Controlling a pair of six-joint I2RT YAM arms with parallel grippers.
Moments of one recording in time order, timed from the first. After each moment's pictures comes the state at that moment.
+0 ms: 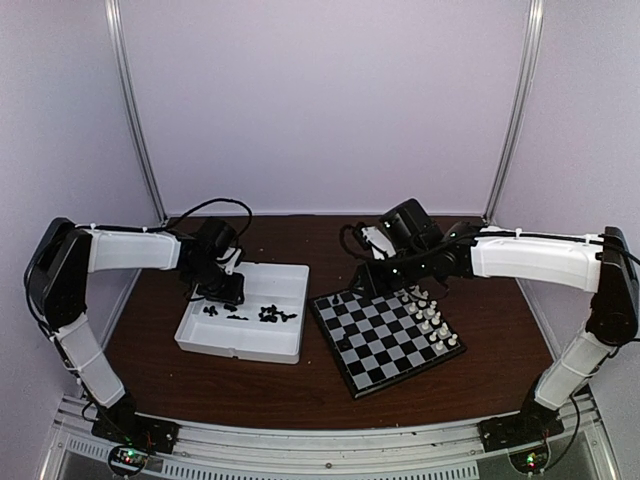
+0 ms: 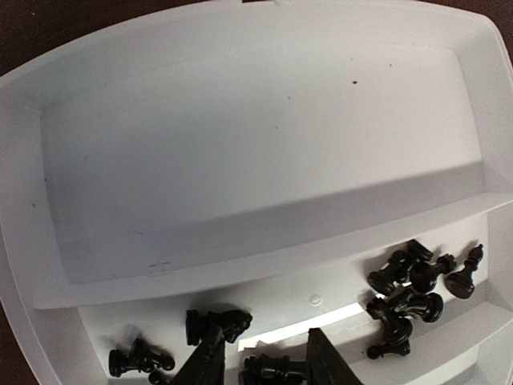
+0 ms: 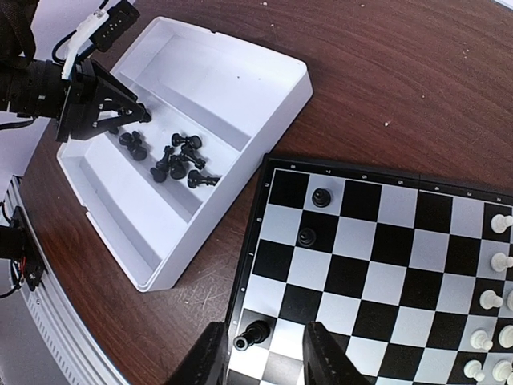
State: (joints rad) left arm -0.50 1.74 1.10 -0.51 -0.01 -0.23; right arm 0.81 1.60 1.22 -0.43 -0.12 0.37
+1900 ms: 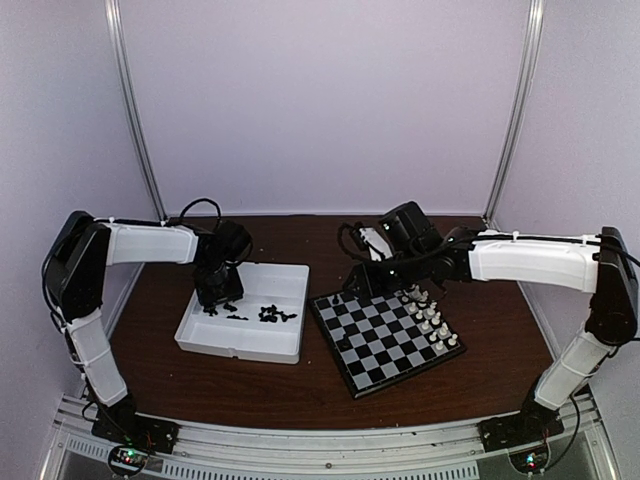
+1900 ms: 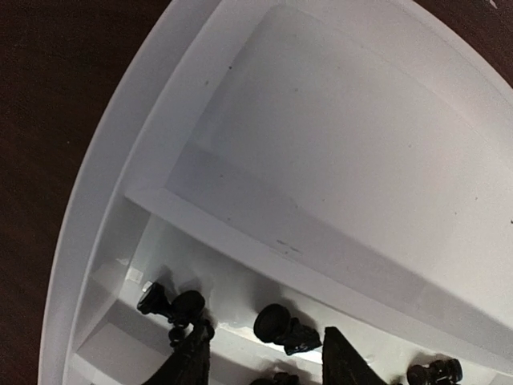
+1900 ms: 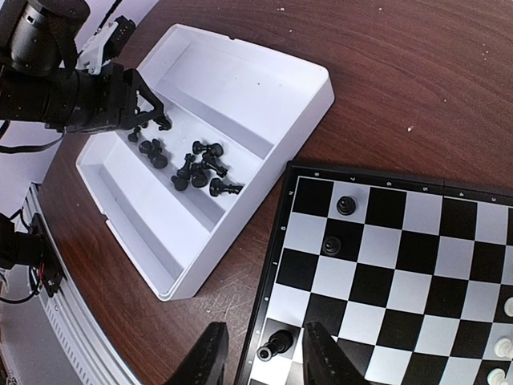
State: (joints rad) left arm -0.55 1.83 1.21 -0.71 -0.28 -0.94; right arm 0.82 1.61 1.20 -0.35 -0.16 0.42
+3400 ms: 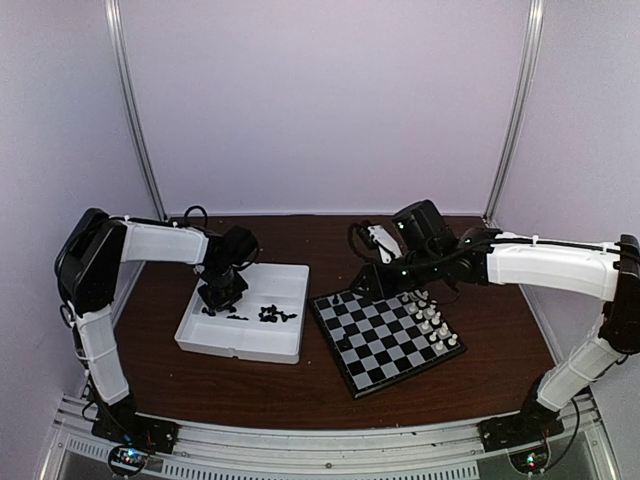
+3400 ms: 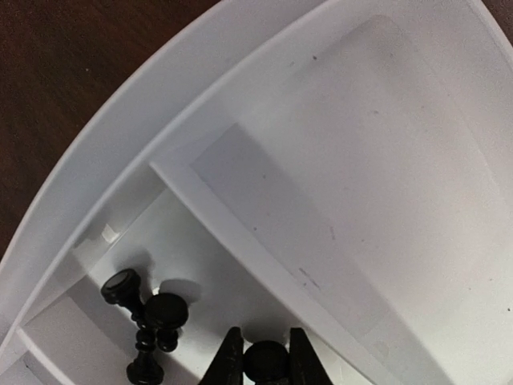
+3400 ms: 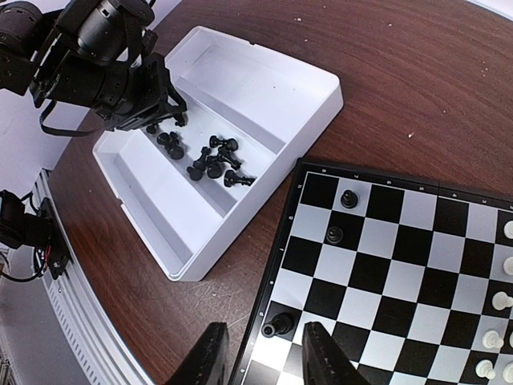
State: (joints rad) left arm -0.56 1.93 1.26 -0.73 -0.31 -1.31; right arm 0.82 1.51 1.14 -0.36 -0.18 0.37
